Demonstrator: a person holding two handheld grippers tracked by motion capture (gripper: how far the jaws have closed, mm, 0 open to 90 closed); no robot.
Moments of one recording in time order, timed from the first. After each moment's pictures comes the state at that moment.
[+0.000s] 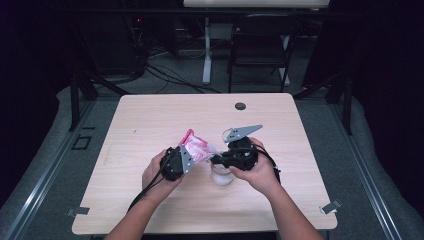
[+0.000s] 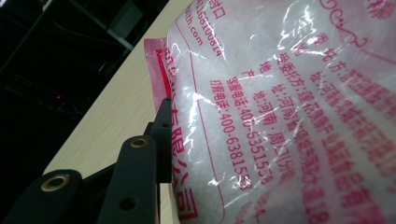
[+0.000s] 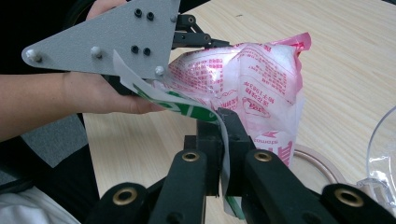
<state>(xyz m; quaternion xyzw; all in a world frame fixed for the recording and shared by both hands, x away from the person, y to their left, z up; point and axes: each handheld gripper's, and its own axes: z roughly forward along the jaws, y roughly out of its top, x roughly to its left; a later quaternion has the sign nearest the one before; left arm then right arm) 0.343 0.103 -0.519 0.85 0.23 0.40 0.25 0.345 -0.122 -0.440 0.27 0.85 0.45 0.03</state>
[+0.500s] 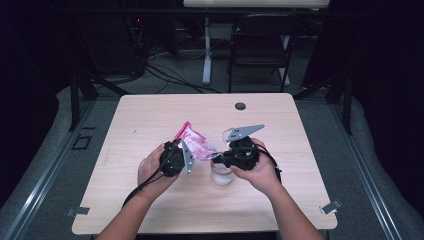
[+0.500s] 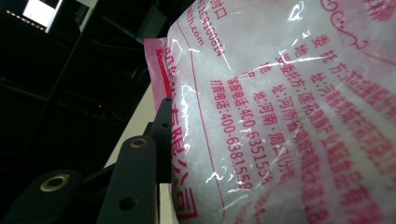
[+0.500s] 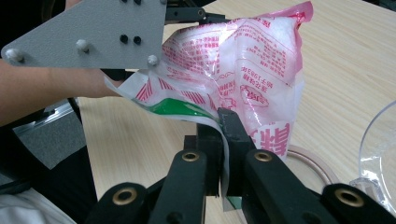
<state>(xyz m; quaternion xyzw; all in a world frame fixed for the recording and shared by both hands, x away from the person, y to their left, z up) 0.344 0.102 -0.499 0.84 0.19 0.47 0.20 0.345 -0.125 -0.439 0.27 0.85 0.45 0.04</state>
